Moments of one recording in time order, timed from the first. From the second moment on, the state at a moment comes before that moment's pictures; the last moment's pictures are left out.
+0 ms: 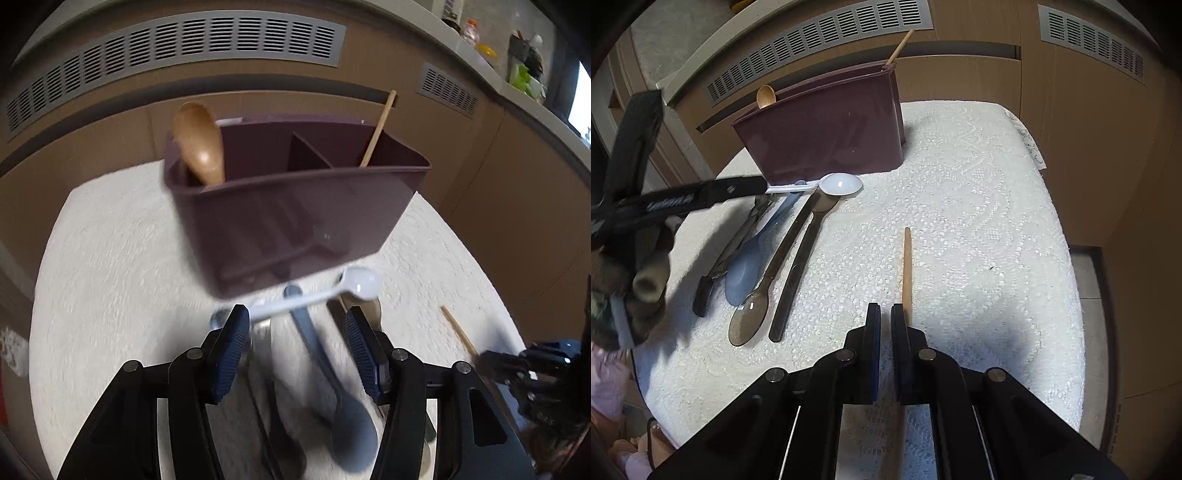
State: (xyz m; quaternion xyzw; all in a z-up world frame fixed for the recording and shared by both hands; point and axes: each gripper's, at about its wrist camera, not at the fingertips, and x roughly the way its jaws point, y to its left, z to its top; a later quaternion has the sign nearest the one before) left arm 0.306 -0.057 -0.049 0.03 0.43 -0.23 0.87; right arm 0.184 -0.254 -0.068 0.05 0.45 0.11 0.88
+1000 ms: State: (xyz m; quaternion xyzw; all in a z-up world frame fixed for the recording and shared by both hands) left arm 0.364 -0.128 -0.072 0.06 0.52 -0.24 0.82; right arm 0.178 -0.260 -0.066 0.03 0.44 0.09 0.89
